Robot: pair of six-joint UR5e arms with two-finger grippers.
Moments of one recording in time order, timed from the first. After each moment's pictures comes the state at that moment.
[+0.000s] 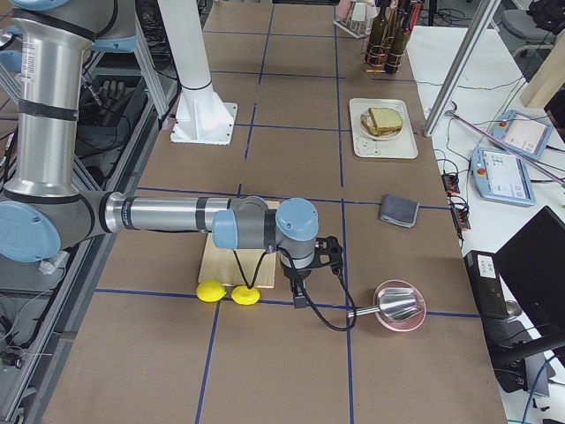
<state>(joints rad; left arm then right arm) -1.56 -1.36 -1.79 -1.62 -2.34 0.19 1.57 -1.74 1.77 -1.55 2.31 -0.13</state>
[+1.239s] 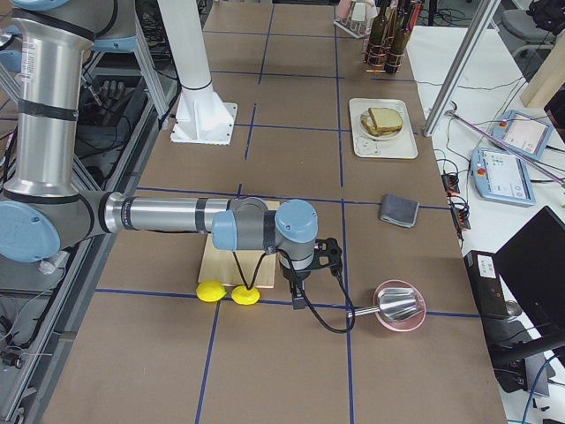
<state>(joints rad) -1.56 -1.36 -1.77 -1.62 -2.34 0.18 1.57 -1.74 1.76 -1.54 2.31 -0.12</state>
